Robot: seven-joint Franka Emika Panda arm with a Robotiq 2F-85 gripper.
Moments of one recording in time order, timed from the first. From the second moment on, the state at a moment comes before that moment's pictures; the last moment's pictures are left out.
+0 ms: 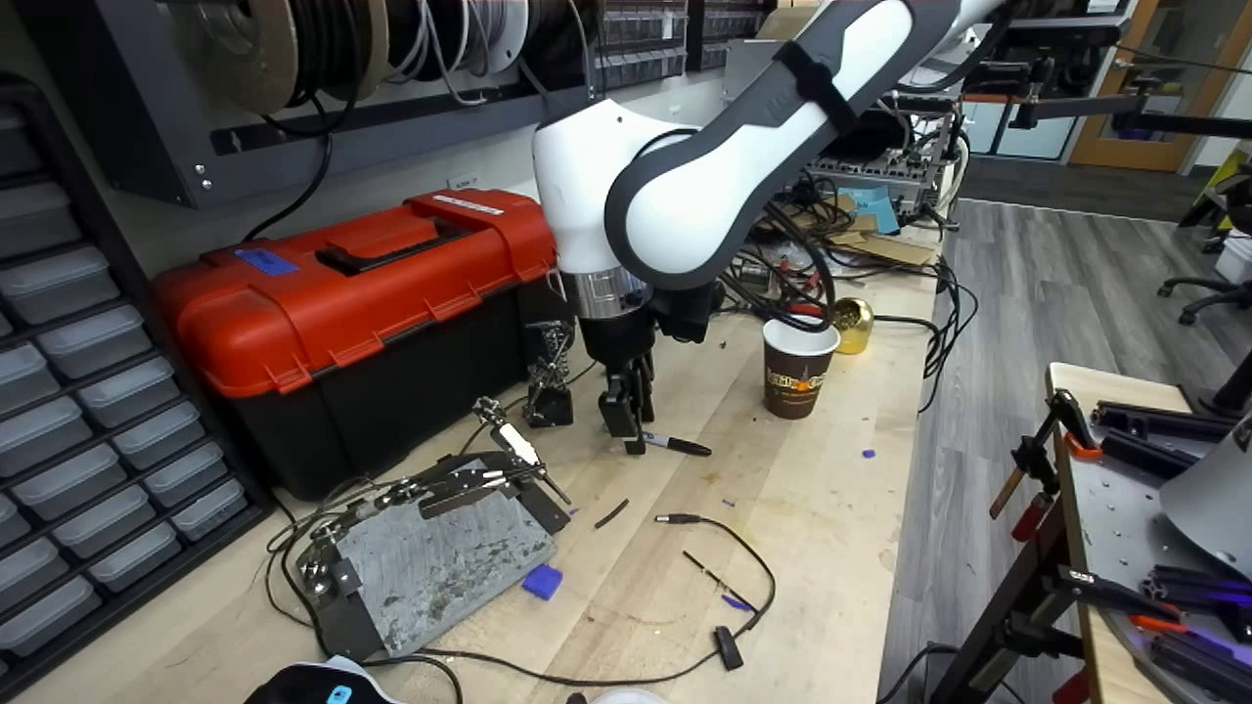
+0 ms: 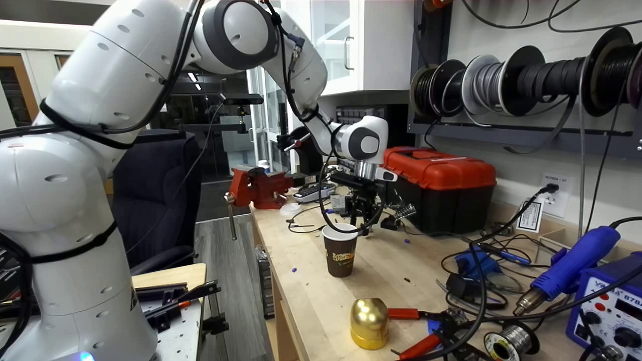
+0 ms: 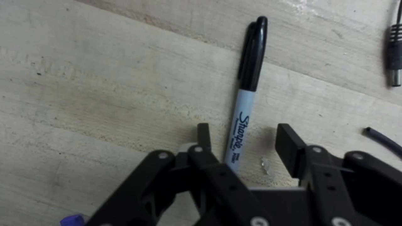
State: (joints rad) arm 0.22 0.65 0.10 -1.69 -0.06 2.19 0.04
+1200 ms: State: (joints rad) arm 0.17 0.53 0.12 -1.91 0.04 2.33 0.00
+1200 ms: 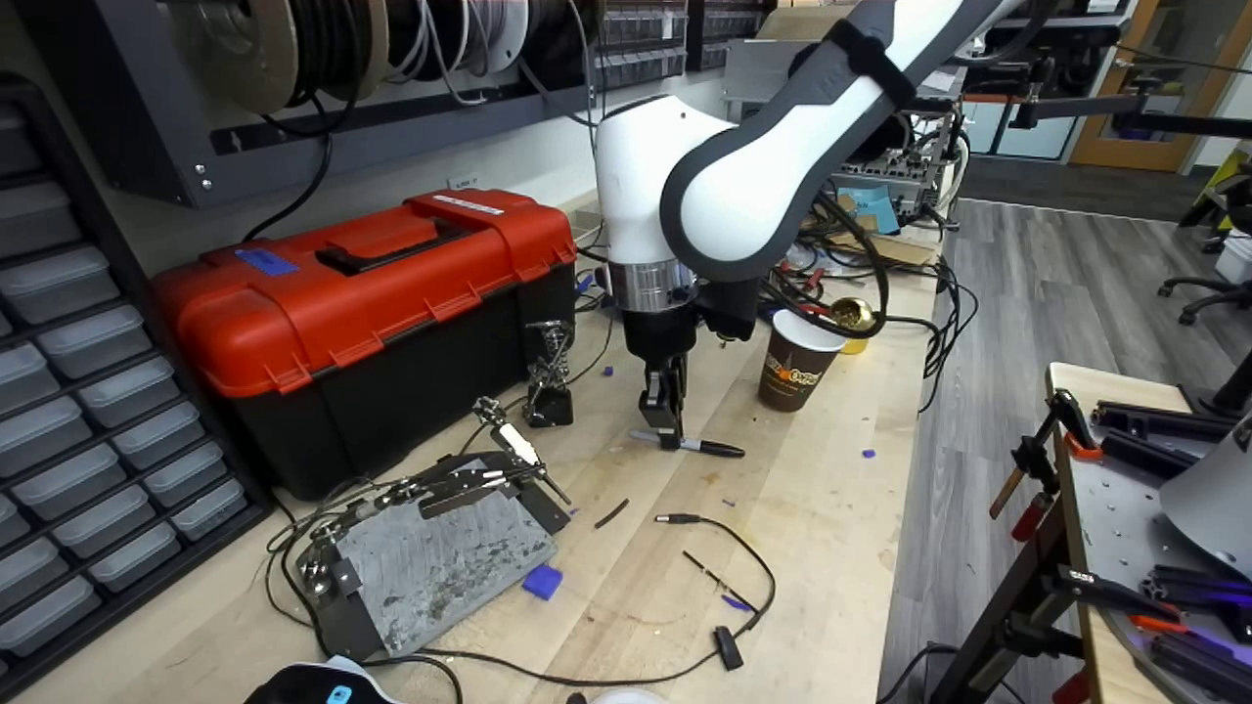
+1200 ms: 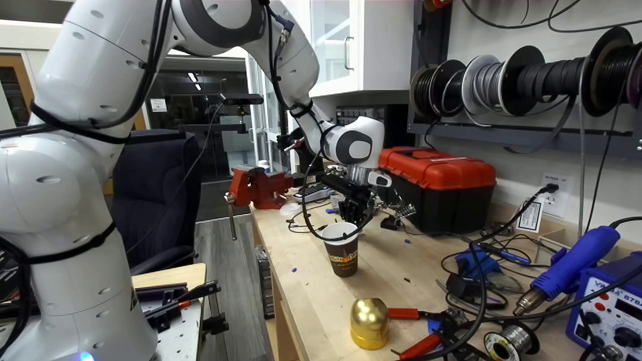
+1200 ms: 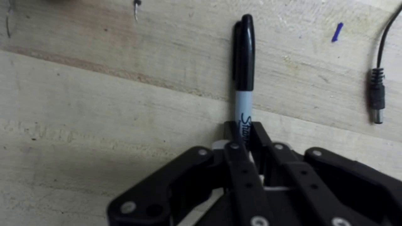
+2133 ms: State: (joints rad) arm 0.13 0.20 0.11 -2.18 0.09 2.39 0.01
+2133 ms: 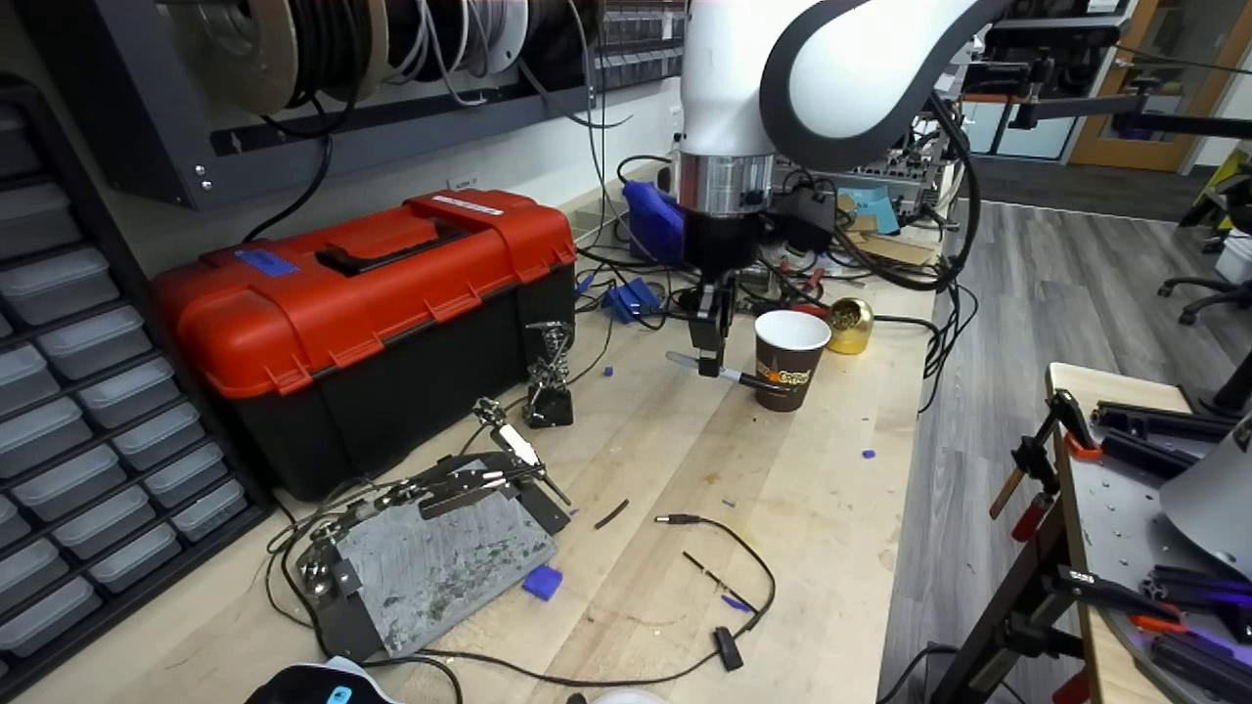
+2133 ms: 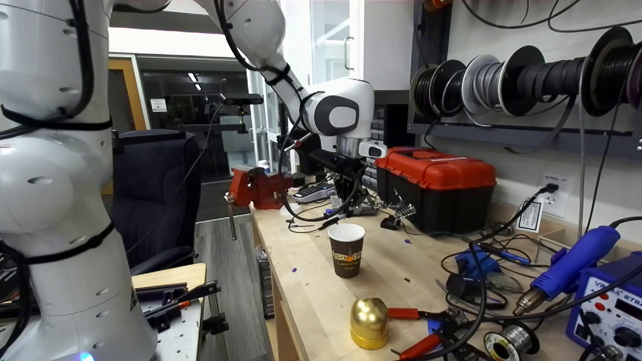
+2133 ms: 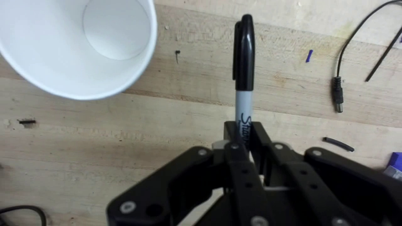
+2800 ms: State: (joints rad) arm 0.07 -0.05 0.06 -2.36 0.23 2.42 0.00
